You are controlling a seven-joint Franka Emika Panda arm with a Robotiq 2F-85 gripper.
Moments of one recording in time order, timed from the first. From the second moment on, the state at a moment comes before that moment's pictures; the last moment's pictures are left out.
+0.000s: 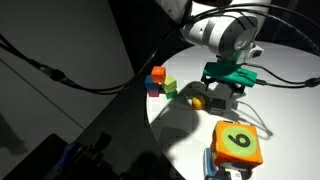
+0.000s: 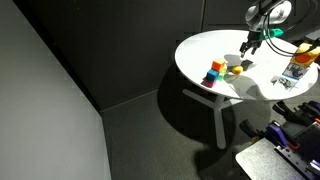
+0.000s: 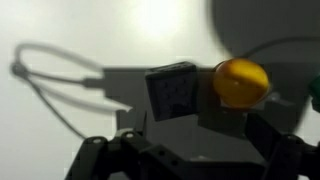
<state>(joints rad) -0.35 0.86 -0.06 -1.54 0.08 2.30 -0.39</state>
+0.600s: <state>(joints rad) -0.35 0.92 -0.06 -1.52 0.07 2.33 -0.44</state>
